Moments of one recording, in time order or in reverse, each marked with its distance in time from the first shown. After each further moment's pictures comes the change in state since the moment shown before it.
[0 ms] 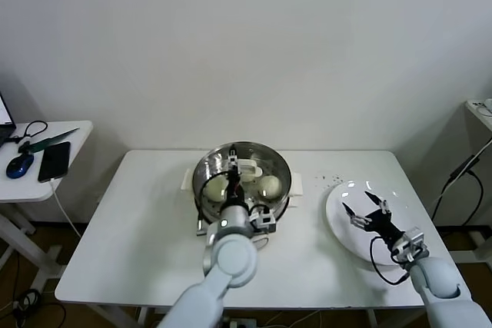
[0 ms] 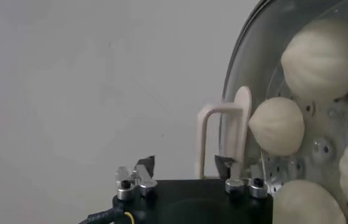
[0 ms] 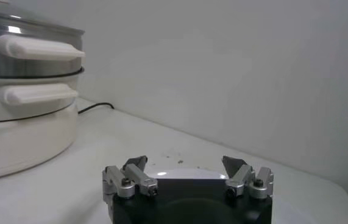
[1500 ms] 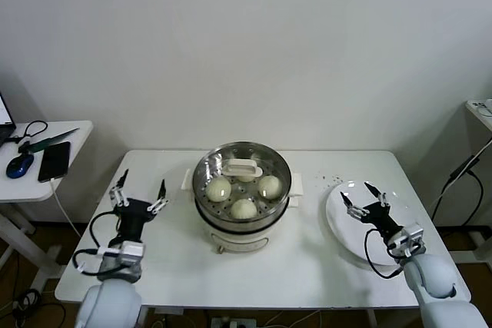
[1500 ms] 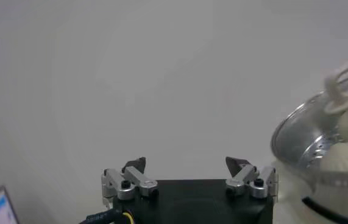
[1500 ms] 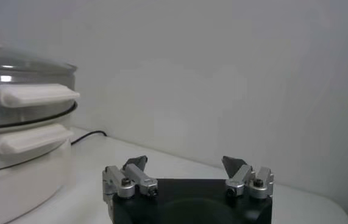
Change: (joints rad) left arm 0.489 0.101 -0.656 -0.281 -1.218 -0.533 -0.430; right arm -0.029 0.044 0.036 0.110 0.029 -0.037 0.061
